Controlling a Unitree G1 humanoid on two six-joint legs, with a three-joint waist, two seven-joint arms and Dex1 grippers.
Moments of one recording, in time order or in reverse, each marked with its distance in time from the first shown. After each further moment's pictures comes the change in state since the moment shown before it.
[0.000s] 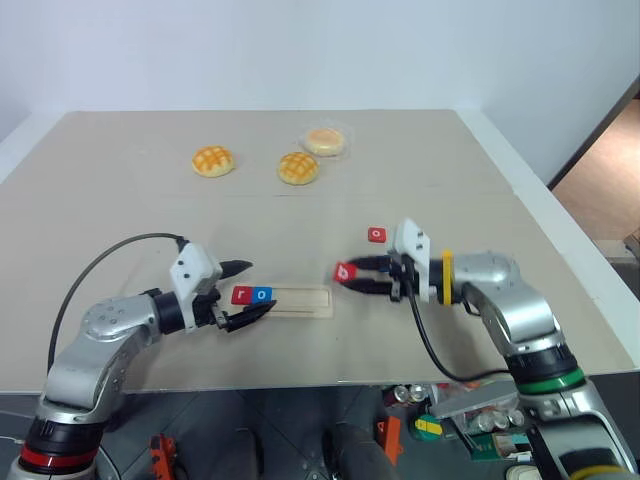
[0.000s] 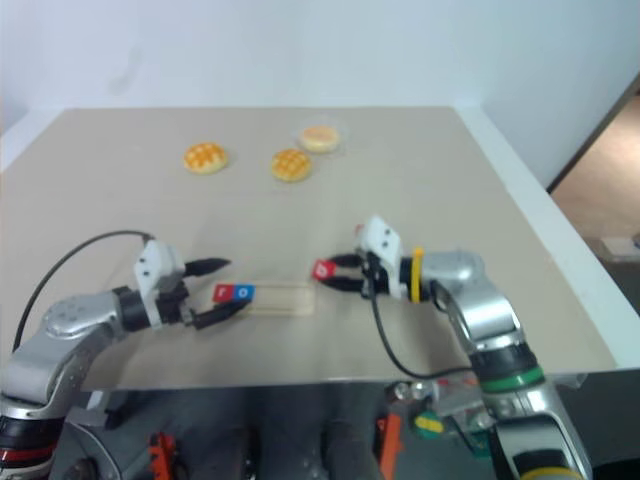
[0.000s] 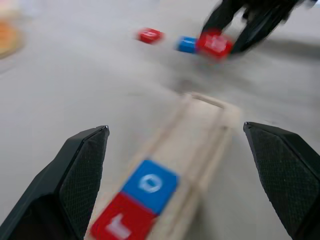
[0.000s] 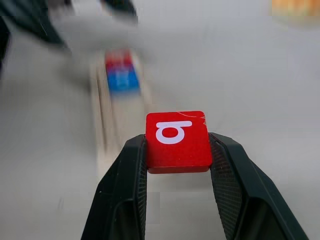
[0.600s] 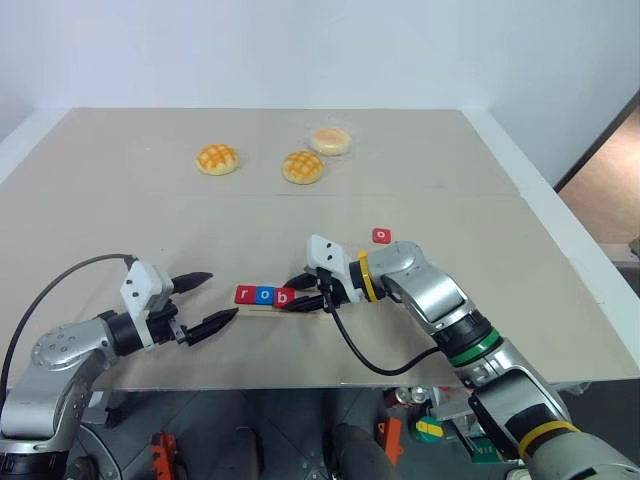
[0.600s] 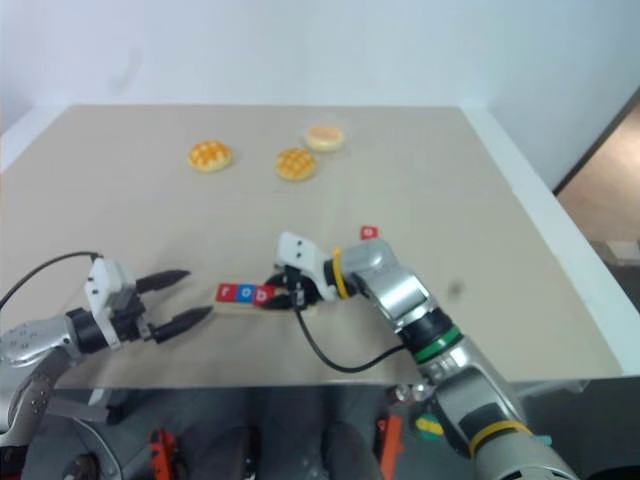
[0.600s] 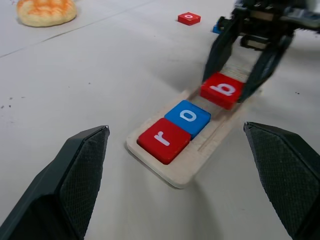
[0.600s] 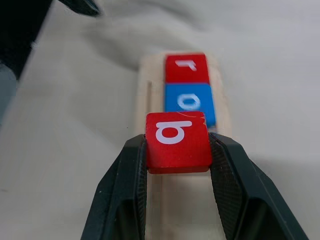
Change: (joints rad) left arm 0.136 0.047 0.105 0.043 -0.045 -0.104 -0.055; right arm -0.158 0.179 0.284 0.281 -0.172 -0.044 0.036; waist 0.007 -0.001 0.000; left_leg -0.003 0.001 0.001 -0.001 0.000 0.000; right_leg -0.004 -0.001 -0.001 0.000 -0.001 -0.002
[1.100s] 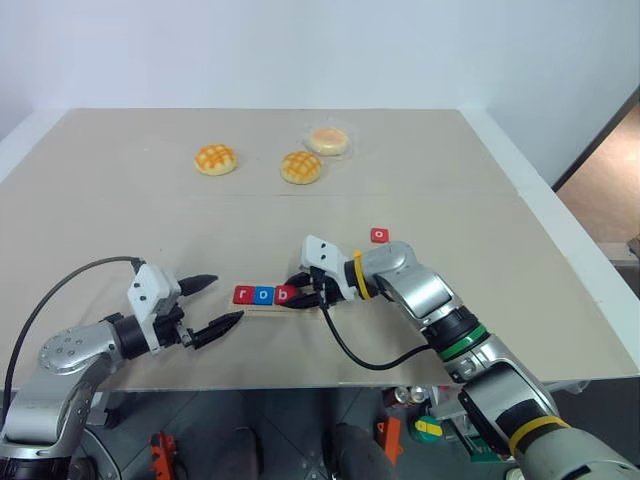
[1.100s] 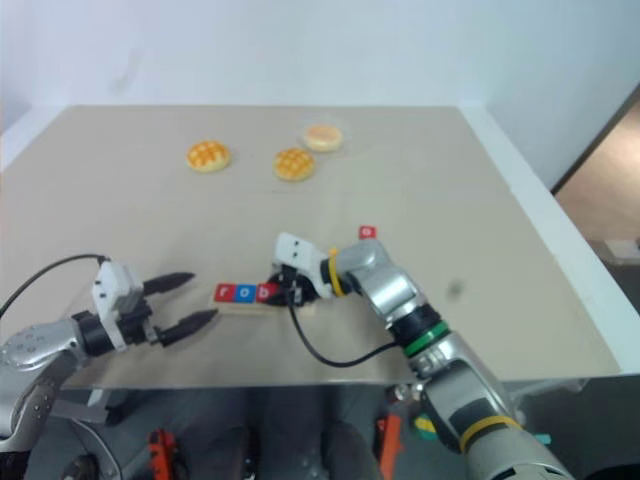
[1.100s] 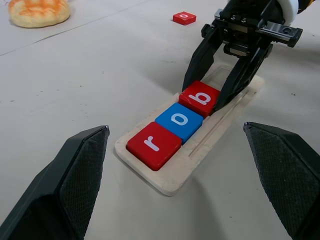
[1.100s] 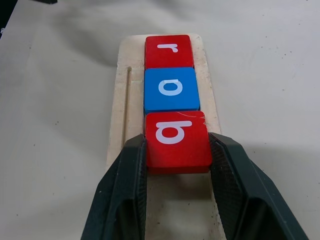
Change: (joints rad) left arm 0.002 0.000 -0.035 -0.017 0.000 0.001 0.032; right arm -0.012 0.038 -0.002 0.065 -0.045 -0.014 -0.013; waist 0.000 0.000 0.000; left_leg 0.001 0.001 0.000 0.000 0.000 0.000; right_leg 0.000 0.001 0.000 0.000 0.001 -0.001
